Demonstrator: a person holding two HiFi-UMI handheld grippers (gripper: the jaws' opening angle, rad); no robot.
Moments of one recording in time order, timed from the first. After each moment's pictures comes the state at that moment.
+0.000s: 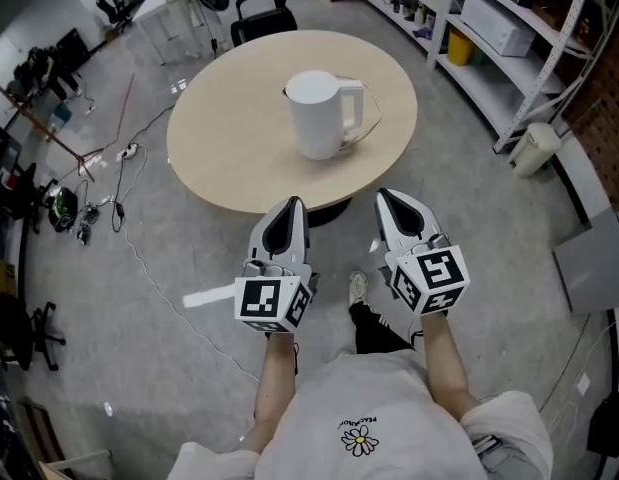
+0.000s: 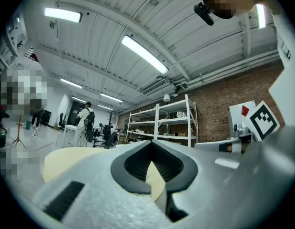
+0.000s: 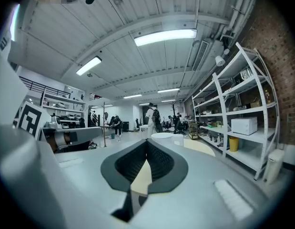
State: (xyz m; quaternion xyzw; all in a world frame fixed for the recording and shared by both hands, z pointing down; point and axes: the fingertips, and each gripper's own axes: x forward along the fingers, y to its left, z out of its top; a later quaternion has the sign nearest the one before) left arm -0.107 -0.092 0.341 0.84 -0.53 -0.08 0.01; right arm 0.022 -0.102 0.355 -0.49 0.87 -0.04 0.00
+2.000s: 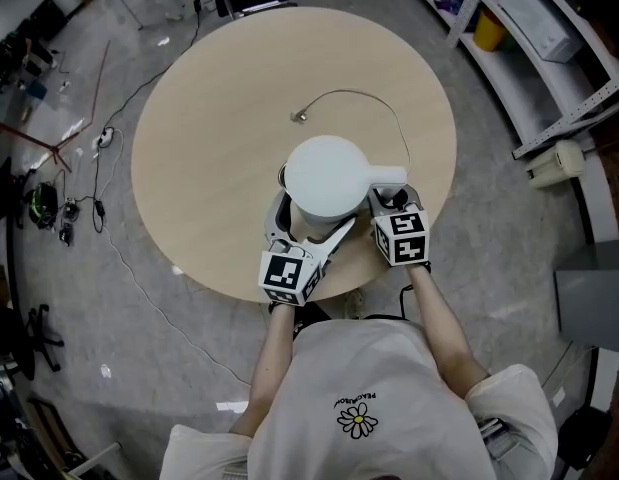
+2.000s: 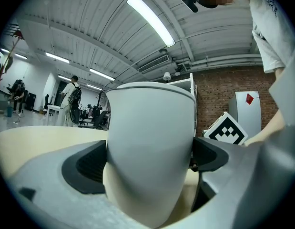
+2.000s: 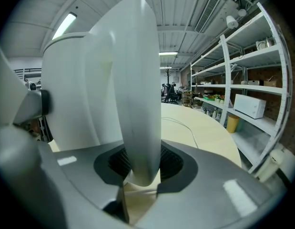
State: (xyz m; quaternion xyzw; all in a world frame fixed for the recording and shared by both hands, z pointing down) left arm -0.087 -0.442 0.490 0.88 -0.47 0.00 0.08; right arm 0.014 -0.495 0.562 -0.51 0.83 -0.13 -0.18
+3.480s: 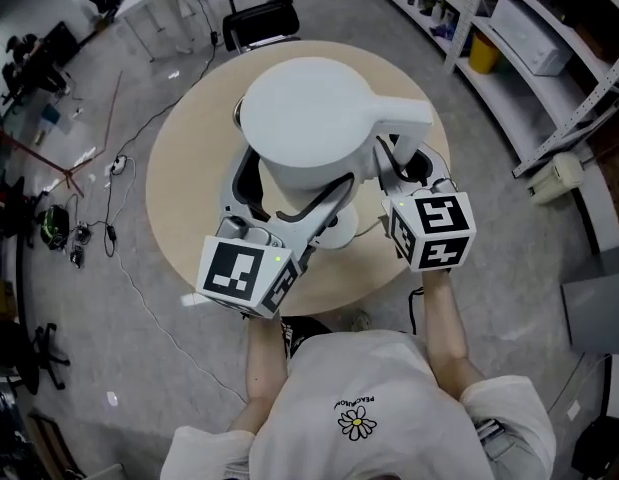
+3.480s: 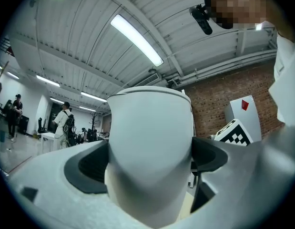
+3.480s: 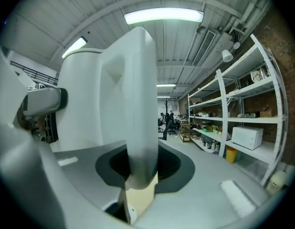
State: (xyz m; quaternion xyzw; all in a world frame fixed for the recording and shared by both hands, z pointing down) left arm -0.089 -0.428 0.262 0.89 -0.46 -0.05 -0.04; right arm 0.015 -0.483 0.324 -0.53 0.84 -0.02 -0.05
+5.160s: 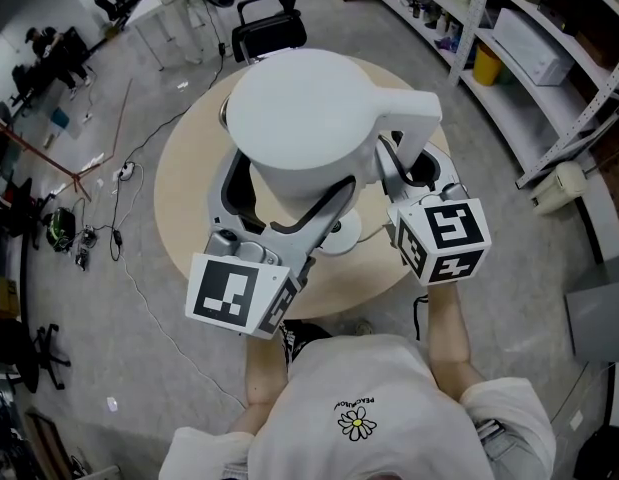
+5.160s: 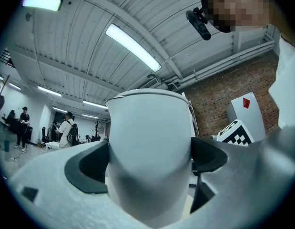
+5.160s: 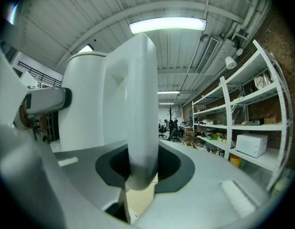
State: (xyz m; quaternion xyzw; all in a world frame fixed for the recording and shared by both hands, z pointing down) left arm -0.096 -0.405 0.207 0.88 -0.47 -0.05 -0.07; right arm 0.005 -0.465 0.267 -0.51 0.86 0.01 -0.02
